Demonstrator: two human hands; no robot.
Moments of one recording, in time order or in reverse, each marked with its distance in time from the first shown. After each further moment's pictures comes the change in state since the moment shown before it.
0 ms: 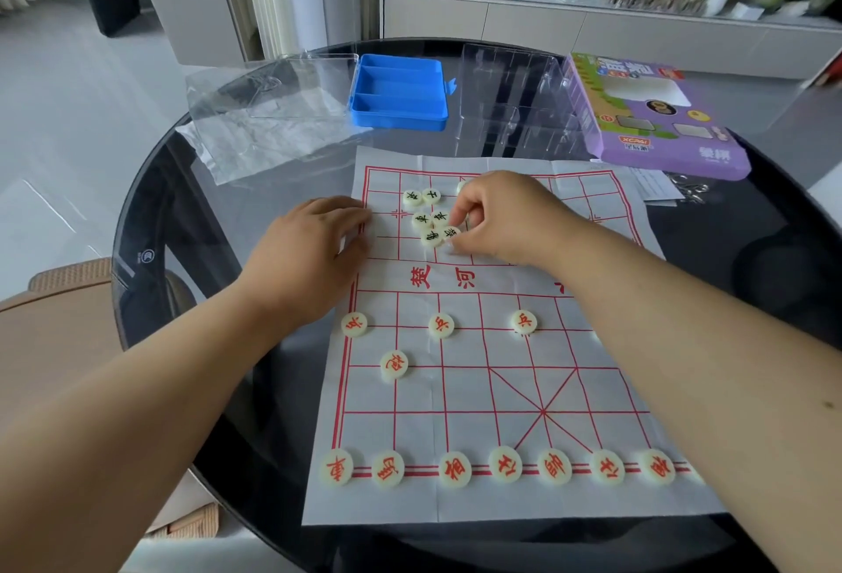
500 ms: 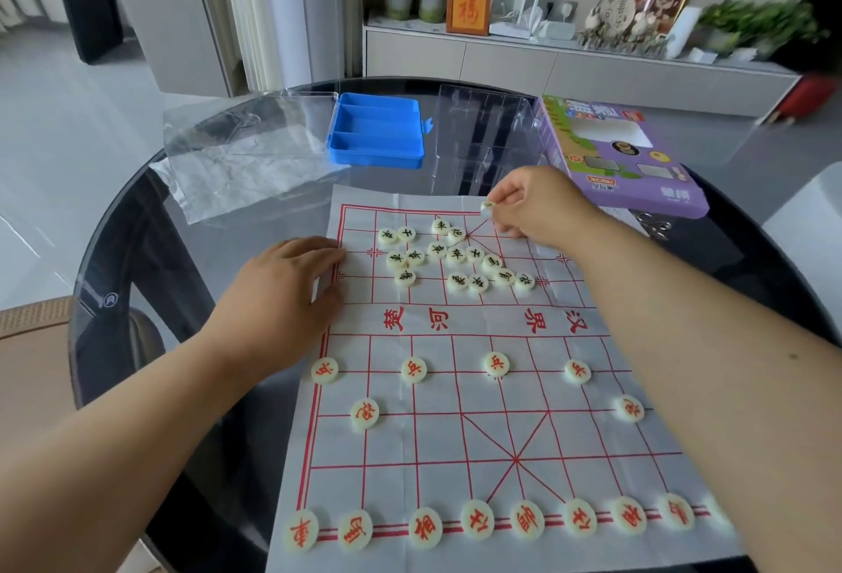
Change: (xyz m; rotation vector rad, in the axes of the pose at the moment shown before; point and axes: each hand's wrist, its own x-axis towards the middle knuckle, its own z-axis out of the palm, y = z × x) left_hand -0.001 0.001 -0.001 0.011 0.001 -0.013; right_hand 0.032 0.058 -0.036 0.273 0.183 0.214
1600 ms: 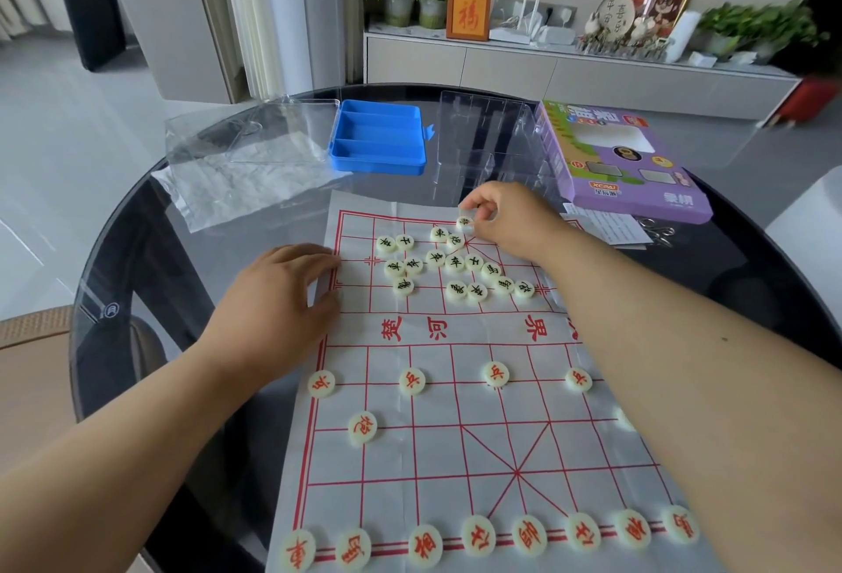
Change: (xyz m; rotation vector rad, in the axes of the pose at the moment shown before) left_hand -0.001 0.001 -0.003 -0.079 0.010 -0.105; right_hand 0.020 0.008 0.026 -0.186 -0.062 -0.146
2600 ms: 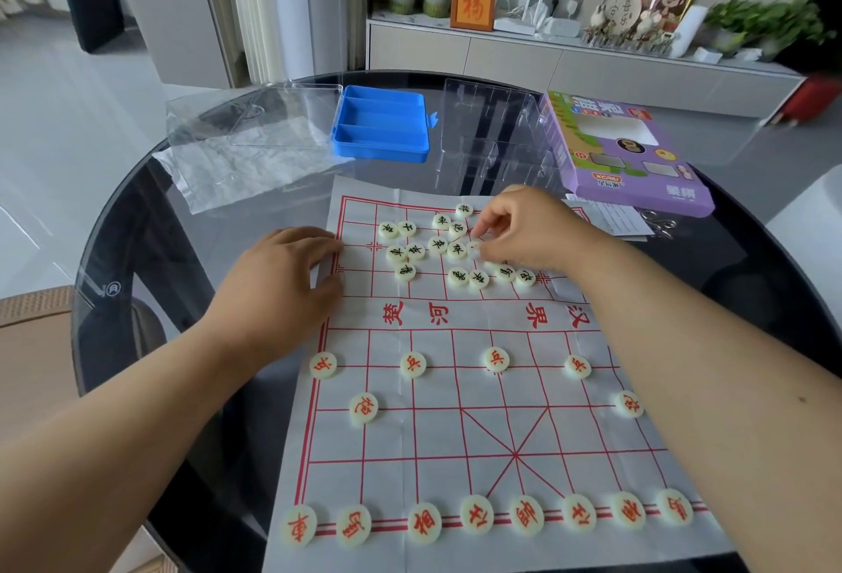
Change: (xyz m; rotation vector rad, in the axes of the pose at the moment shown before) left_hand 0.001 -0.001 0.001 -0.008 0.007 -0.002; right_hand -0.035 -0.008 -0.012 -0.027 -0.066 -0.075
